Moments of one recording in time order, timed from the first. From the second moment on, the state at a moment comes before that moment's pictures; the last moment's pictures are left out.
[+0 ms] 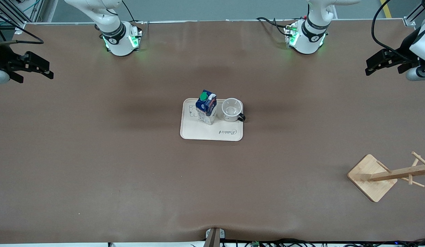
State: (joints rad) left arm -0.05 -0.05 -0.02 -1.55 0.02 1.40 -0.11; right arm -0.11 -0.07 0.10 -1.58 0.05 1.44 -0.12
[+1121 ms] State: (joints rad) left arm -0.09 0.07 -0.38 -1.83 0.00 1.73 -0.75; right arm -0.11 0.01 0.10 -1.58 0.09 1.44 -0.12
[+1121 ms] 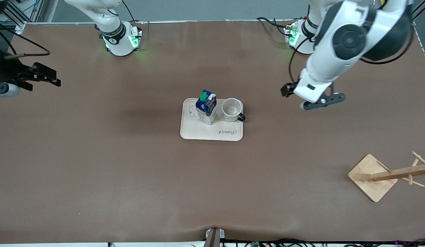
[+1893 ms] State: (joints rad) left arm -0.19 0.32 -0.52 -1.99 -0.01 2.16 -1.41; right arm -0.12 0.10 0.09 -1.58 0.09 1.44 -0.12
